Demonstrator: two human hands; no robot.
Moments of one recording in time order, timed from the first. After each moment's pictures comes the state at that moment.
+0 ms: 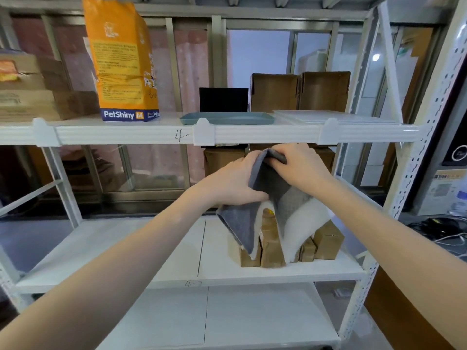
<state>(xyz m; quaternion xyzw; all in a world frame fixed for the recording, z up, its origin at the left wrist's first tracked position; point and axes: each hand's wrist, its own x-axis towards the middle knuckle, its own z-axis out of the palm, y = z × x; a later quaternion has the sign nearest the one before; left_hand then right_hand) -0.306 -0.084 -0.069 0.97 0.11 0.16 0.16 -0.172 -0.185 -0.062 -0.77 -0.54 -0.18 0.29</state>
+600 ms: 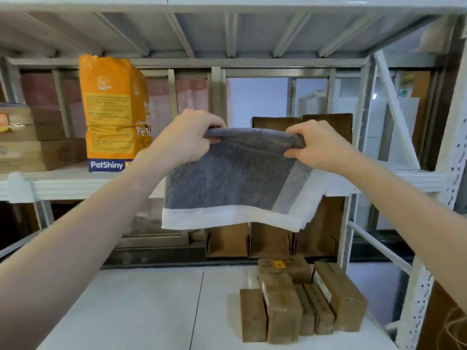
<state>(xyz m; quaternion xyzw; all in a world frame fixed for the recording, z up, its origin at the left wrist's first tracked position) -0.266 0.011 0.067 0.92 0.15 0.37 -0.06 -0.087 -0.150 0.051 -0.74 -0.57 -0.24 0.26</state>
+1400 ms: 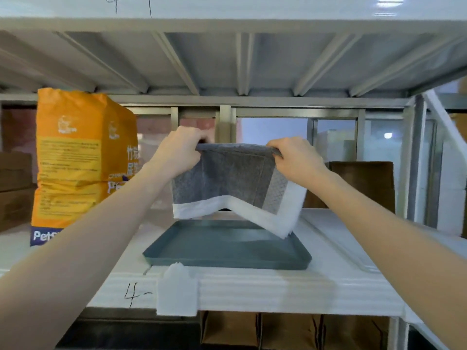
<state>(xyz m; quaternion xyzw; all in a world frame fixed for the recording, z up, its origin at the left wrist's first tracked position) -0.134 0.205 0.144 0.86 0.24 0.44 -0.13 0.035 0.051 0.132 -0.71 -0.54 -0.38 0.25</state>
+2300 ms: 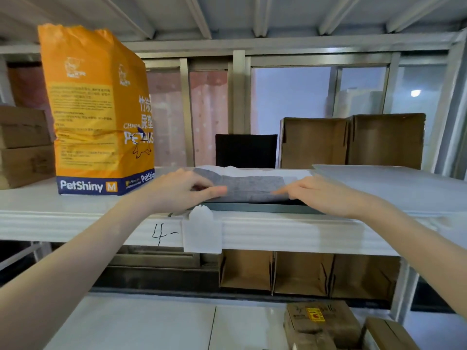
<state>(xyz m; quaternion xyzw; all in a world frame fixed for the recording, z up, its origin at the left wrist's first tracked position) -0.193 0.198 0.013 0.96 0.22 0.18 0.02 0.009 0.018 0.016 -0.77 -0.61 0.04 0.19</state>
